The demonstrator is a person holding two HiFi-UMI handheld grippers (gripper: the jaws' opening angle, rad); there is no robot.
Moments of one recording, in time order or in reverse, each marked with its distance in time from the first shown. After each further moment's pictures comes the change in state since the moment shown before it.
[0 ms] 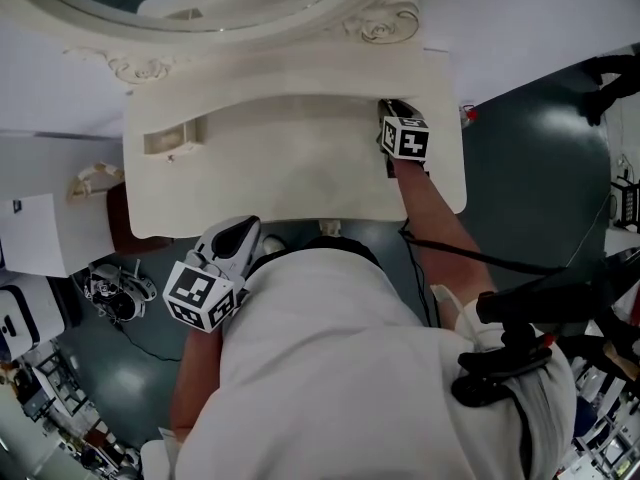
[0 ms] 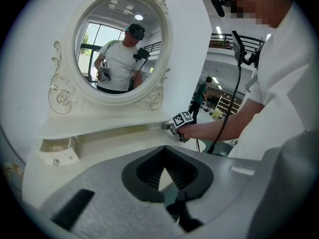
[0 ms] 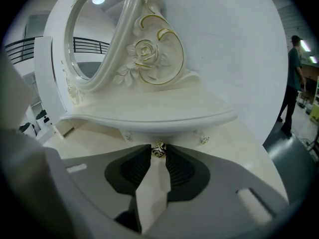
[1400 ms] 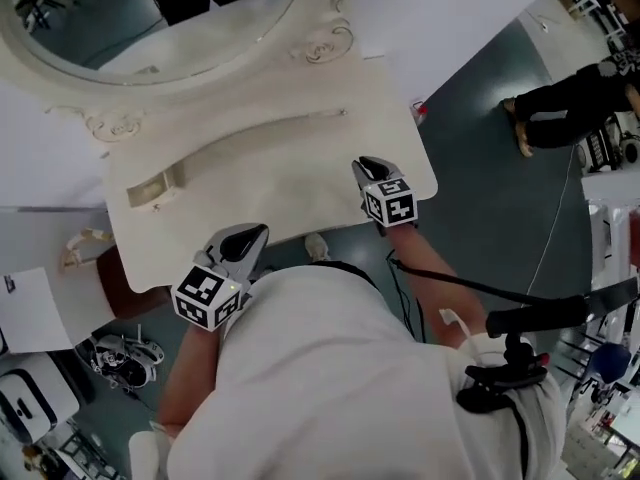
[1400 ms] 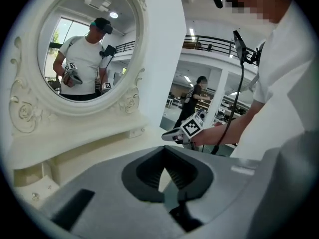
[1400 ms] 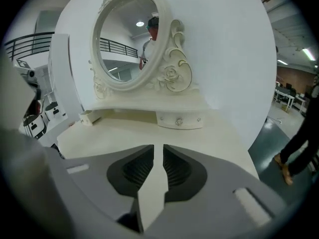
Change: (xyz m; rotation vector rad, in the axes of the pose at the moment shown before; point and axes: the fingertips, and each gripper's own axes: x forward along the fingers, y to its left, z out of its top) left arm 0.014 -0.023 0.018 0.184 0.006 -0.289; right arm -0.140 0.058 -0.052 -0.077 0.011 0.027
